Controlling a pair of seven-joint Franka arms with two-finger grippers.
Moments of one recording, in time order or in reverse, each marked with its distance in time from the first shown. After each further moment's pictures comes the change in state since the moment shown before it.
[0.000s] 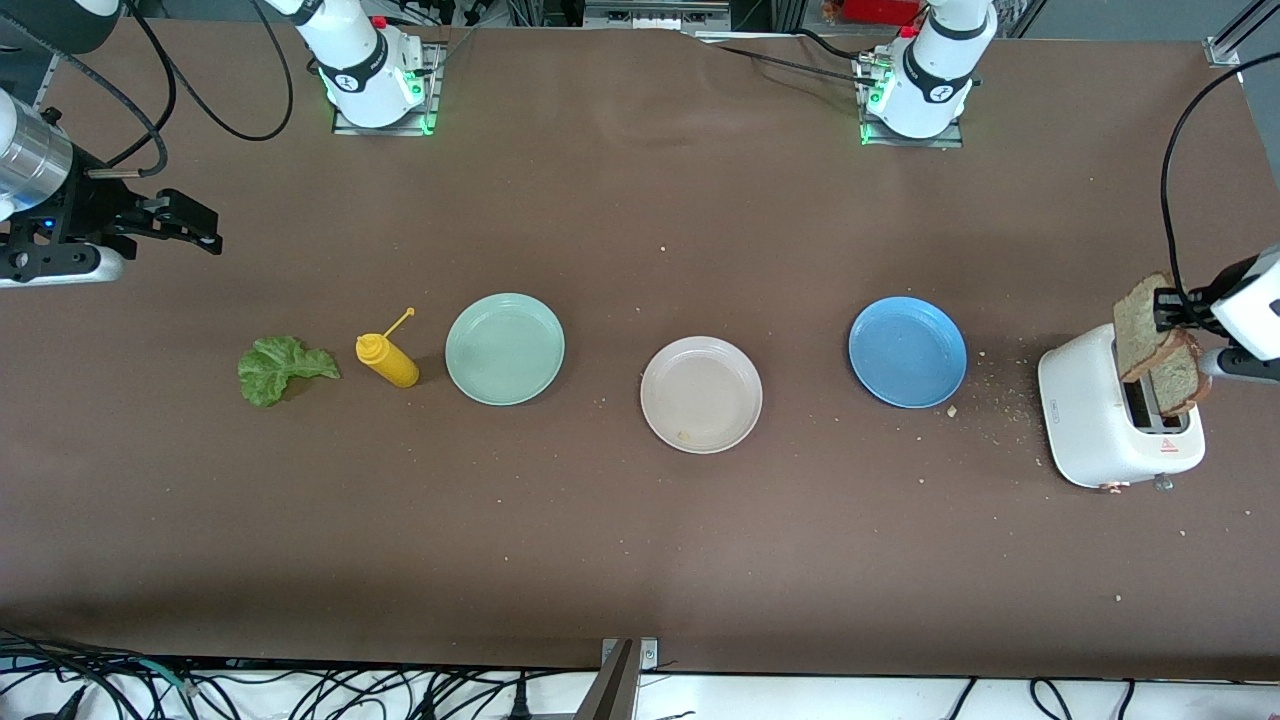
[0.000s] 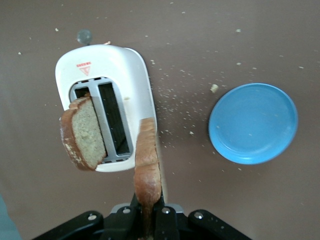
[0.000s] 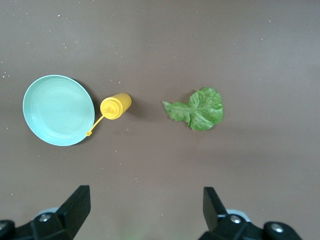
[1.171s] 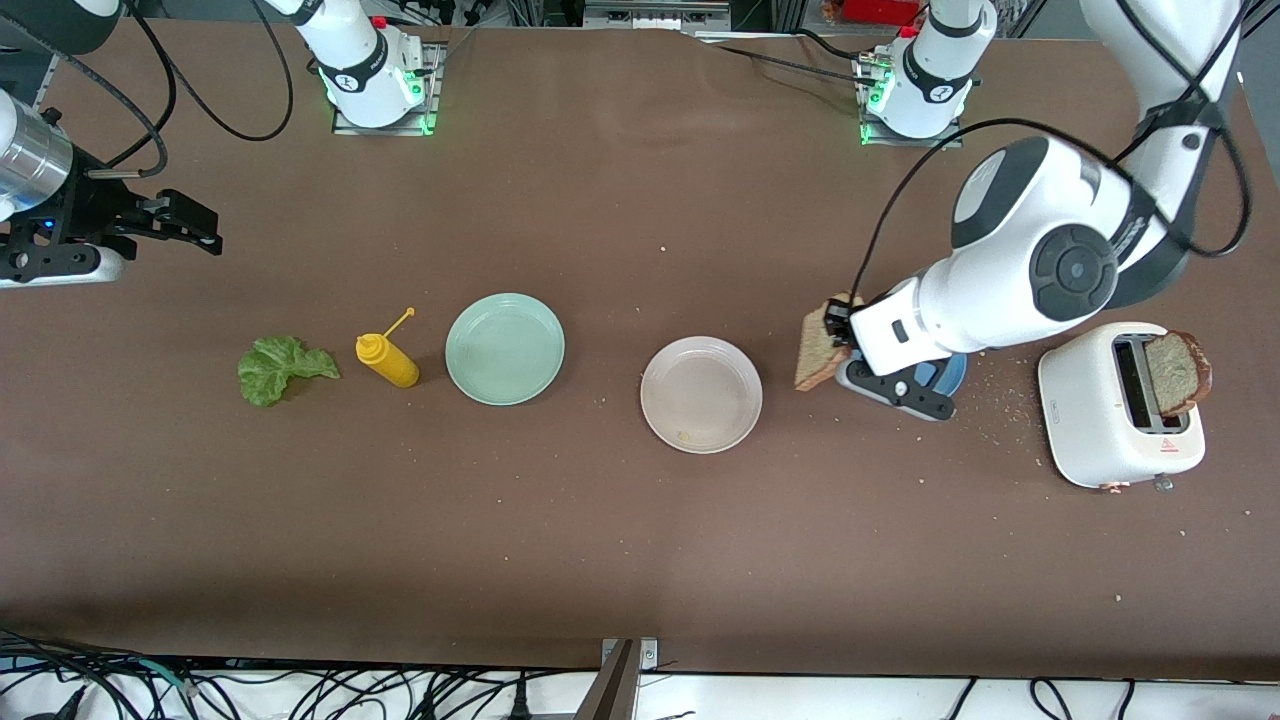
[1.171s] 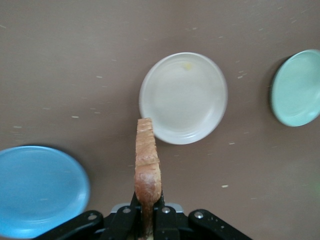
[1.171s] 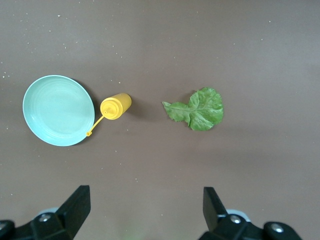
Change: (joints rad) left arm -0.233 0.271 -0.293 0.071 -0.291 0.204 -0.368; right arm 0.000 0.001 0.000 0.001 0.000 0.000 0.000
